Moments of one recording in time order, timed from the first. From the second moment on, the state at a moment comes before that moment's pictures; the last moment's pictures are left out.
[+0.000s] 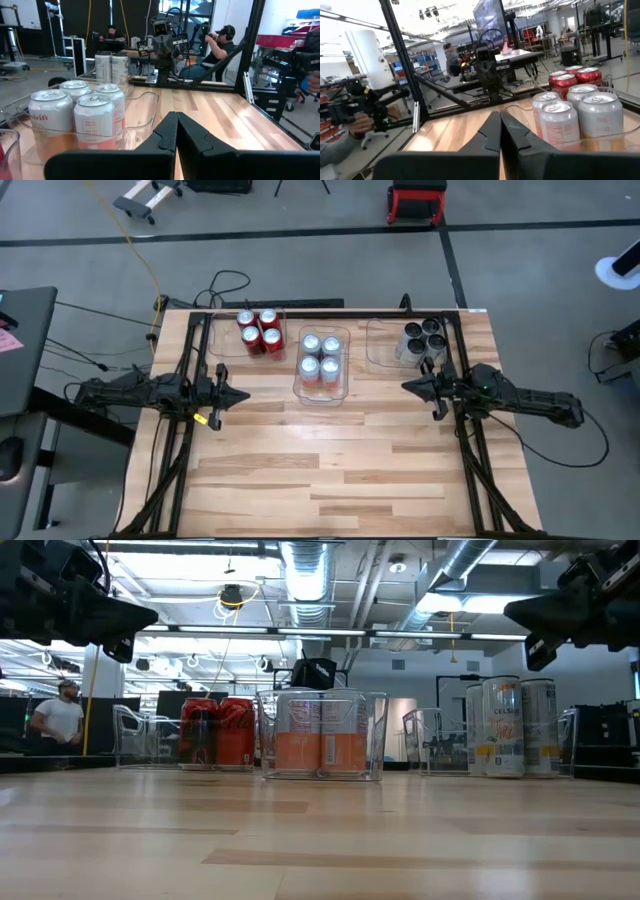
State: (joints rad) left arm -0.08 0.00 0.01 0.05 -0.12 -0.05; right arm -0.16 0.03 0.01 0.17 -0.16 0.27
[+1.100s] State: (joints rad) left arm -0.08 0.01 0.01 0.05 -0.12 -0.03; right arm -0.16 0.03 0.02 0.09 -0.16 0.27
